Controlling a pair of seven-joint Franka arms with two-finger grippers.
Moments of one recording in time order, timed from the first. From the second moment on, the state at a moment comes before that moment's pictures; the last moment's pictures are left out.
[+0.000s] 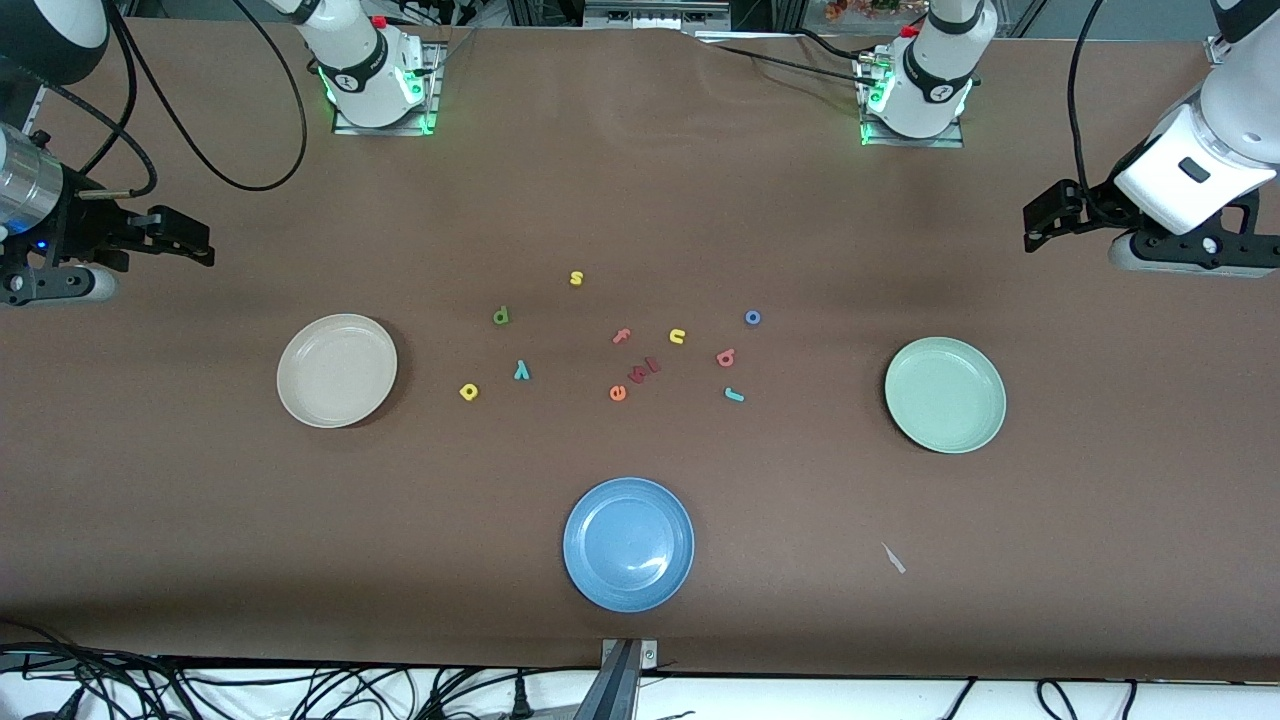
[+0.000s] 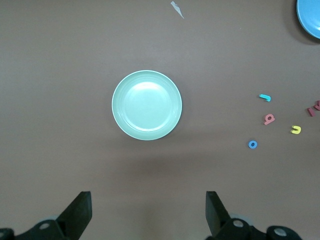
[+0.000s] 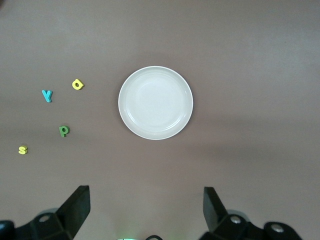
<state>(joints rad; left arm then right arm) 0.00 0.00 -0.11 -1.63 0.01 1.56 -0.06 0.07 0.10 -0.04 -1.56 -0.01 1.54 -0.05</state>
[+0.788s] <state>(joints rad) 0.00 0.00 -0.11 -1.63 0.01 1.56 -0.06 0.07 0.10 -0.04 -1.56 -0.01 1.54 -0.05</state>
